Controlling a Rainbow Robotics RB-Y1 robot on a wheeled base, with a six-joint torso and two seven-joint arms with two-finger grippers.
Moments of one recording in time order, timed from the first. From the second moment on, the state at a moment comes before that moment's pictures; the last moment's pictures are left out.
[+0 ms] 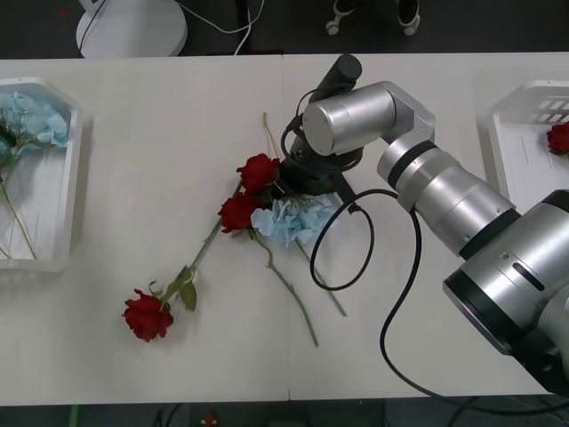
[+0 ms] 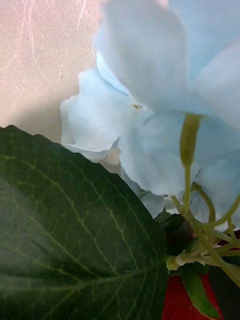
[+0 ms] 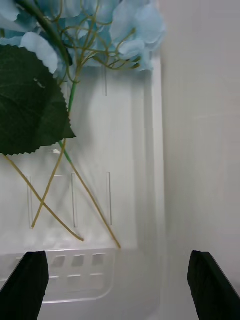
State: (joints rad) right arm -1.03 -0.18 0.50 -0.83 -0.70 1.08 -1.18; left arm -0.32 0.57 0.67 -1.72 0.67 1.69 -1.86
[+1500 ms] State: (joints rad) right arm -1.09 -0.31 0.43 -0.77 -0.82 1.28 -0.58; left arm -0.34 0.26 -0.06 -1.81 0.37 1.57 -2.02
